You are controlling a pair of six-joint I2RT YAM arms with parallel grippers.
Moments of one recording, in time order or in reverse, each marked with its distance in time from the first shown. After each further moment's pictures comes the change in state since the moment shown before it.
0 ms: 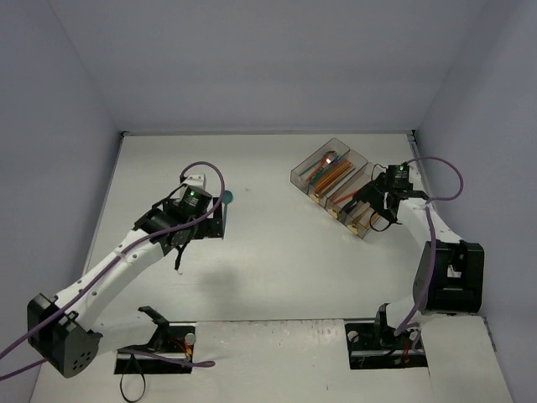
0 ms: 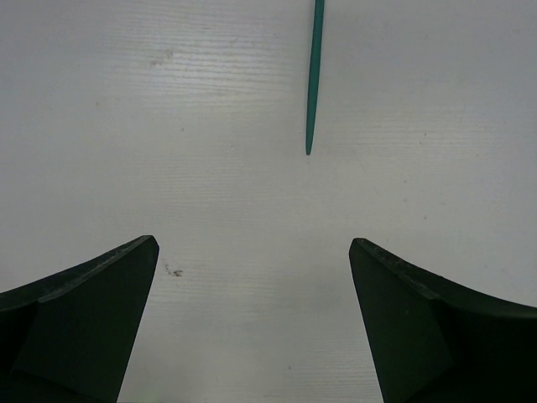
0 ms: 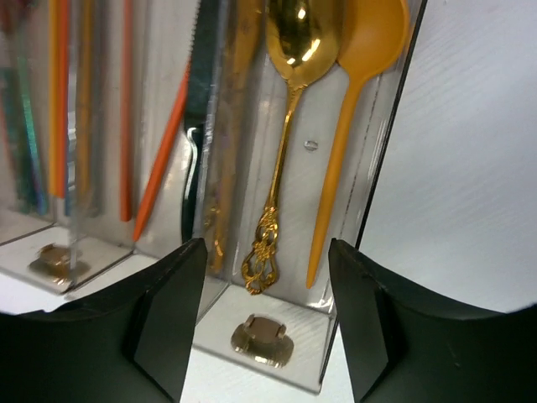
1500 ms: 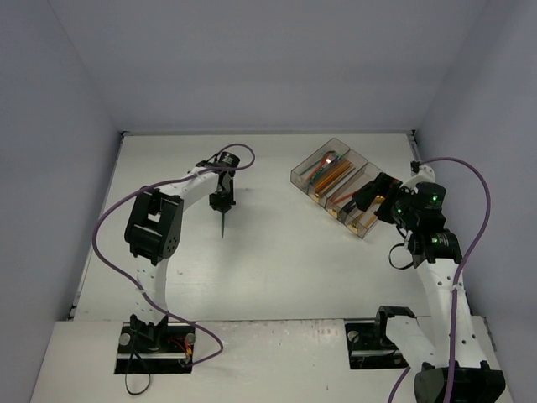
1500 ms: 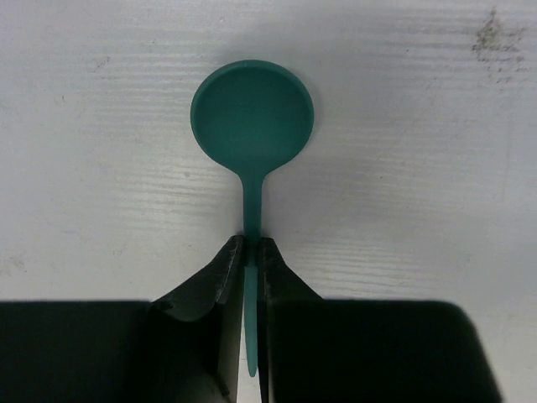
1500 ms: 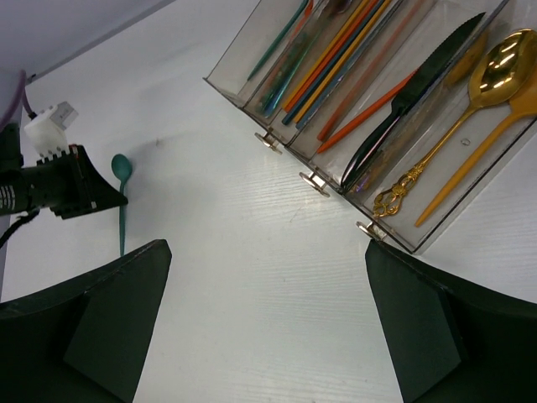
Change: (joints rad) left arm 0.188 0.915 0.514 0.103 0.210 0.077; right arm 0.006 -0.618 -0.087 -0.105 -0.367 -0.159
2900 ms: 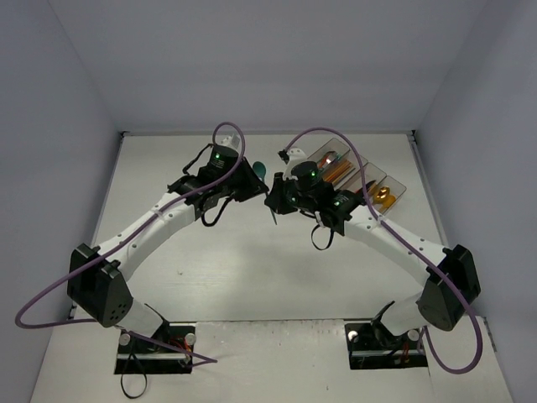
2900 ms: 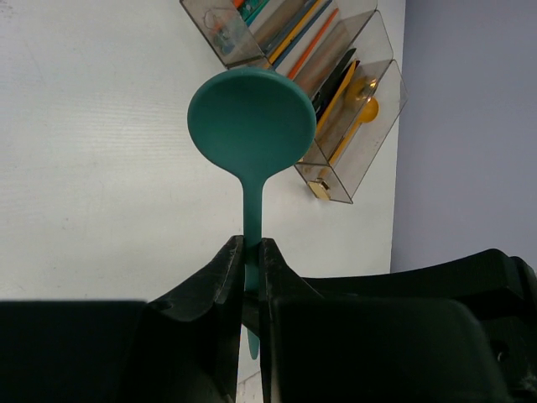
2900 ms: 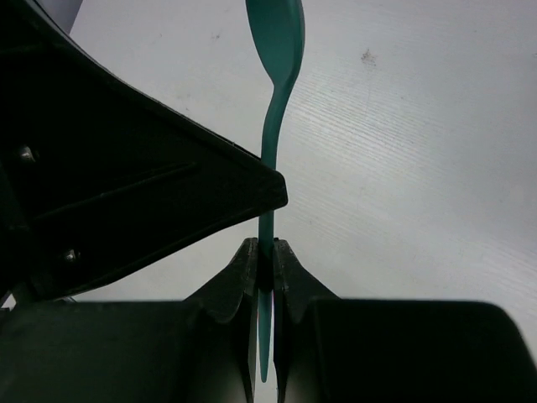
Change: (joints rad) left arm -0.208 -0.572 -0.204 0.280 0.261 -0.492; right arm 0.782 0.590 0.324 0.193 0.238 0.000
